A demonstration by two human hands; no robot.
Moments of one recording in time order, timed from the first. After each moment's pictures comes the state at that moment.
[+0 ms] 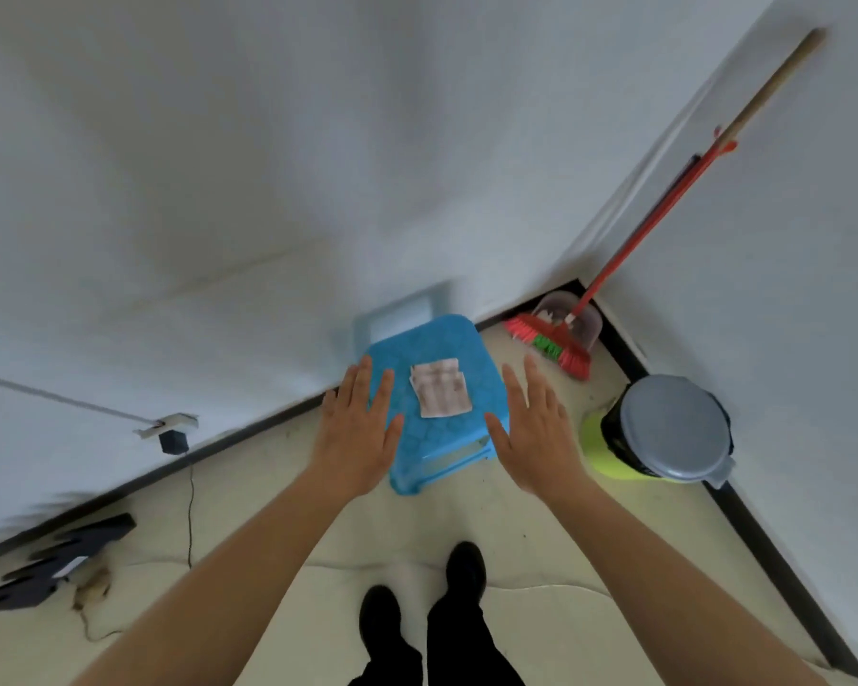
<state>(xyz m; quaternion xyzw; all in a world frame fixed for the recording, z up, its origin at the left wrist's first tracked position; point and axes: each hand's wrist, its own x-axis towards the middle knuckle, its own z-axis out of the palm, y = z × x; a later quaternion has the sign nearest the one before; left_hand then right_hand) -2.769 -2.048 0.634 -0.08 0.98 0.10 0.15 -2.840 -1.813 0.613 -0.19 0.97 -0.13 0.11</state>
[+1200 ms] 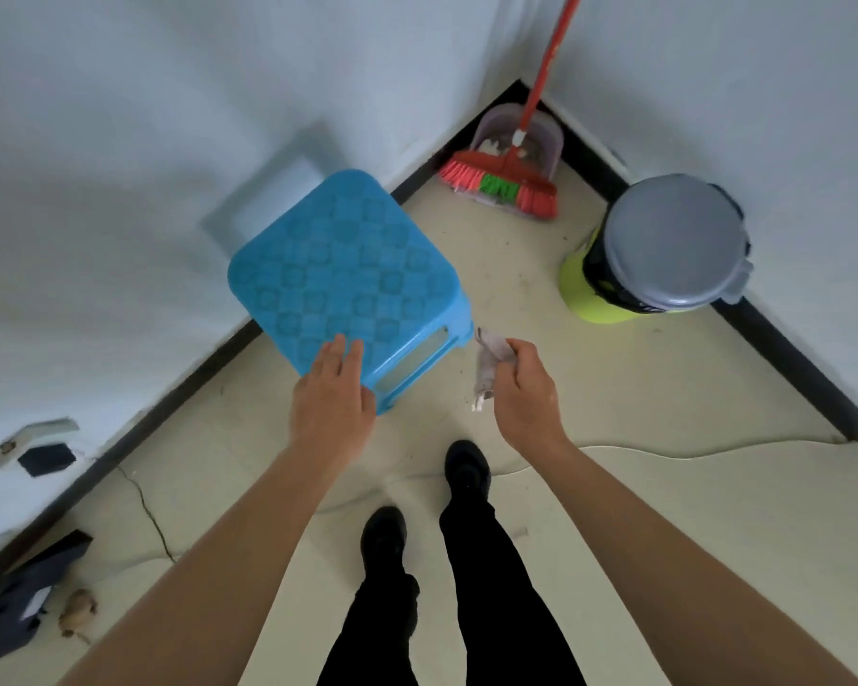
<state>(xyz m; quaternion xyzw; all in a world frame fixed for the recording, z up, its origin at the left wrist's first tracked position) -2.791 -1.979 0.431 -0.05 0.97 0.12 0.23 -2.802 -1.754 0.435 0.23 0.83 -0.48 0.18</state>
